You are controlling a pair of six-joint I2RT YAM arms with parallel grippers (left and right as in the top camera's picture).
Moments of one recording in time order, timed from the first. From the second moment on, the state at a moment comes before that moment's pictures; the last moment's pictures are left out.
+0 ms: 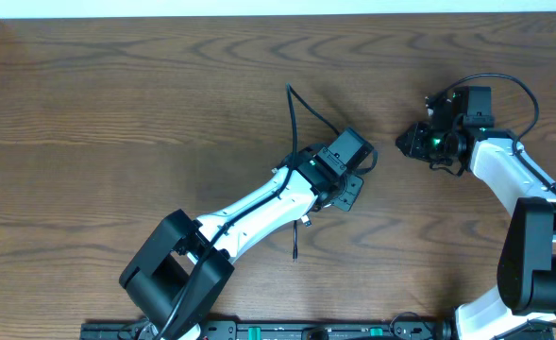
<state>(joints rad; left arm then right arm) -0.82 1.83 1.25 -0.57 0.03 -0.30 -0.03 1.76 1.03 -0.38 -0.40 0.26</state>
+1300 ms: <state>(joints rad) -0.82 1.86 1.25 -0.56 -0.07 -0.30 -0.02 1.76 1.03 -0.38 -0.40 0.26</state>
